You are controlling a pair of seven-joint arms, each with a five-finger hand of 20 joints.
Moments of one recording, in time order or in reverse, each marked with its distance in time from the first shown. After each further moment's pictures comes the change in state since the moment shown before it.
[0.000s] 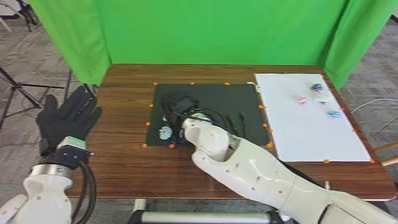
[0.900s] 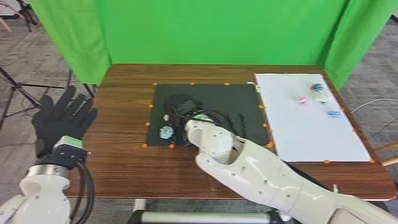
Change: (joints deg) left arm 0.5 0.0 -0.6 -0.5 -1.0 2.9 0.9; right arm -1.0 2.7 0.8 -5.5 0.0 -5.1 1.9
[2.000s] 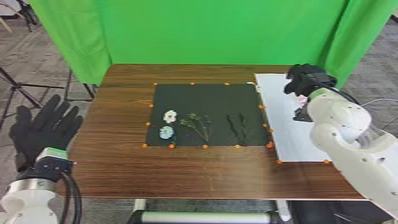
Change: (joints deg) left arm 8.3 -2.1 -5.8 -2.4 -0.2 -1.3 3.4; right arm -17.1 32.5 36.6 -20.0 9.6 -9.8 9.4
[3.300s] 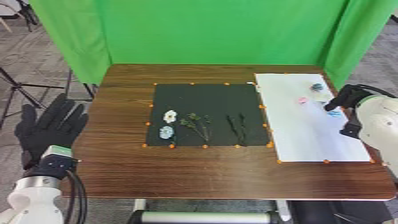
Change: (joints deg) left arm -1.9 0.7 2.3 0.1 -1.3 0.4 1.0; right arm -4.6 6.3 11.3 9.6 13.4 -12.4 3.3
